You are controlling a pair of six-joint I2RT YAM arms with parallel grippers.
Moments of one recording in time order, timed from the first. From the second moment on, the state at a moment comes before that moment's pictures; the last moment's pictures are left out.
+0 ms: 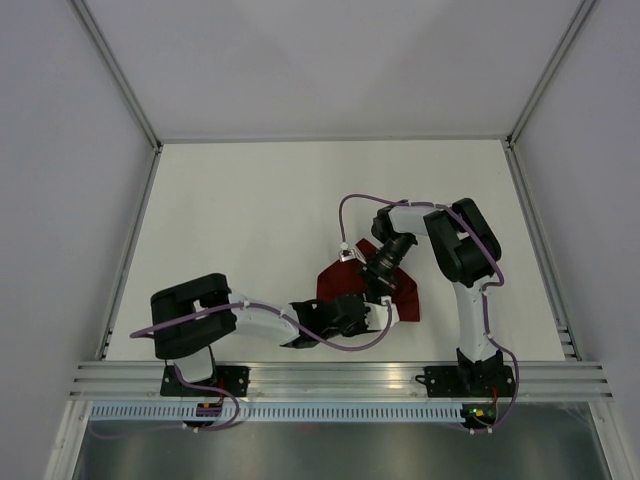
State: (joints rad) left arm -1.28 1.71 0.71 0.35 -0.27 0.35; right arm 0.45 2.17 1.32 -1.24 -0.87 -0.98
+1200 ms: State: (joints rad) left arm -1.05 1.84 0.78 0.51 0.35 0.04; right arm 0.20 1.80 1.28 -0.84 -0.89 -0.68
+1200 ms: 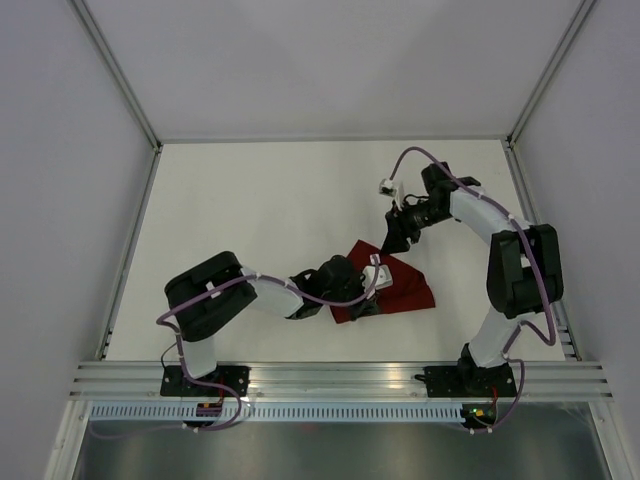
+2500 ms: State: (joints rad) left arm -0.82 2.07 1.03 0.29 0.99 -0.13; right arm 0.71 1.10 0.42 -0.27 -0.28 -0.83
